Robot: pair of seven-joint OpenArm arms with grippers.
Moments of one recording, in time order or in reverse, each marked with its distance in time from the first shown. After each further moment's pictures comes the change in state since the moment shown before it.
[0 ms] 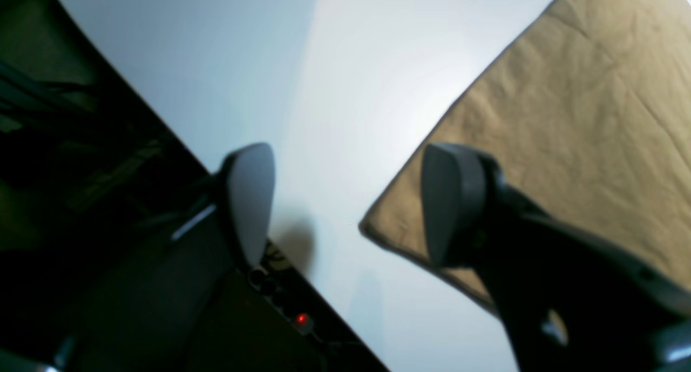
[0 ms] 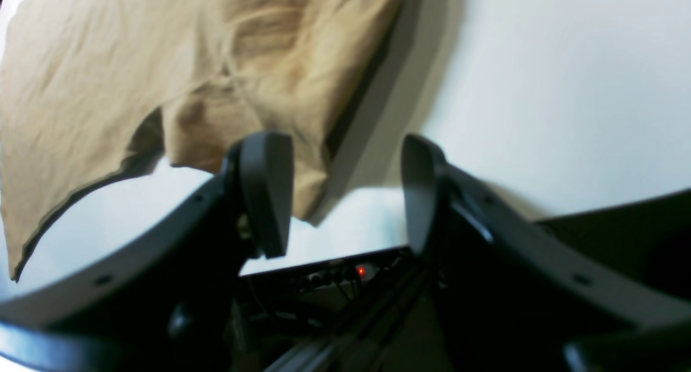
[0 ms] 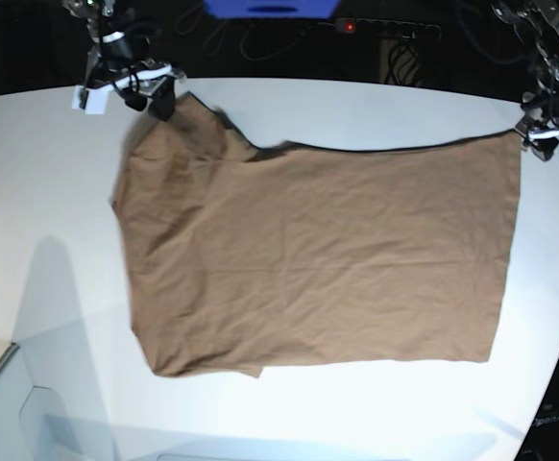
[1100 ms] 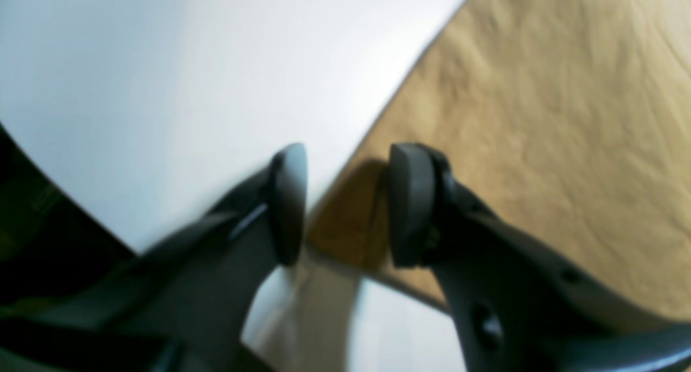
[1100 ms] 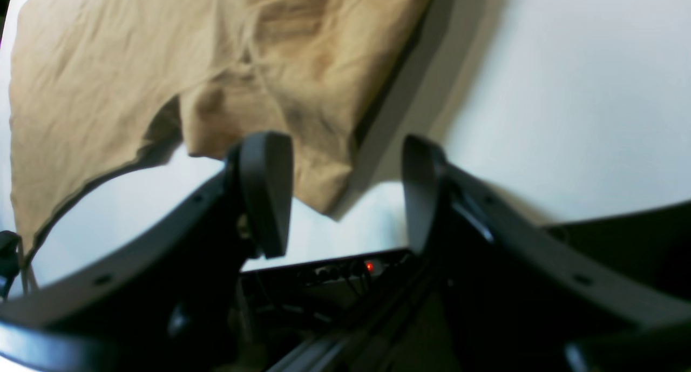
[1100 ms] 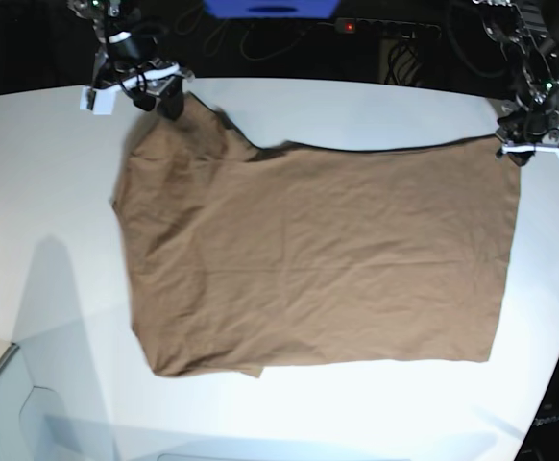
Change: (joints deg) left arm -4.2 -3.6 8.5 -13.6 0.2 -0.5 -4.4; right arm 0.0 0.0 -1.4 -0.2 0.0 0.0 0.0
